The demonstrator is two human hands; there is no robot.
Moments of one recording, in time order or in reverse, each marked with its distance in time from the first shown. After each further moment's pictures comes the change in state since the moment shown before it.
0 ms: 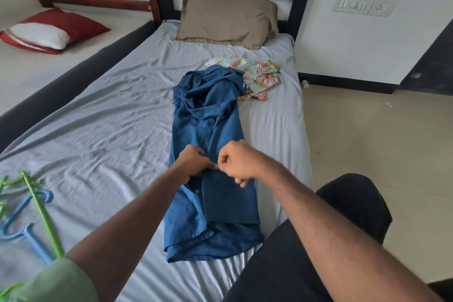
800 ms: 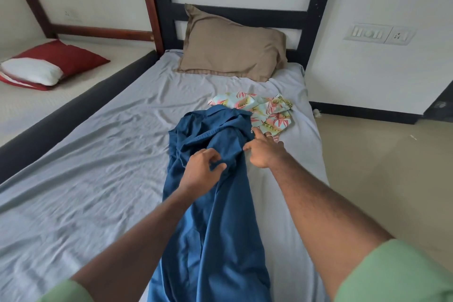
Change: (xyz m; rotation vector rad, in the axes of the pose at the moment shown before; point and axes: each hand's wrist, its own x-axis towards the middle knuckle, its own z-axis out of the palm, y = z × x) left_hand 0.149 0.074 -0.016 0.334 0.352 0.621; right_hand 0.212 0.072 -0.118 -0.475 0.128 0.186
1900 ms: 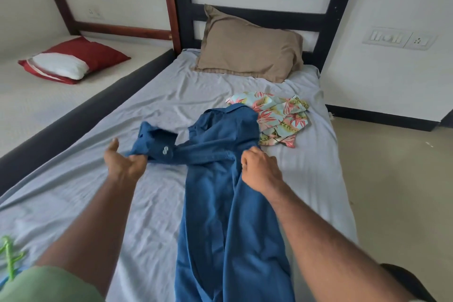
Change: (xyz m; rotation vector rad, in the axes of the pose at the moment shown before) left_hand -0.013 -0.121 -0.156 -1.999 0.542 -0.683; right_hand -0.030 -0.062 0.060 0.194 0.350 -0.163
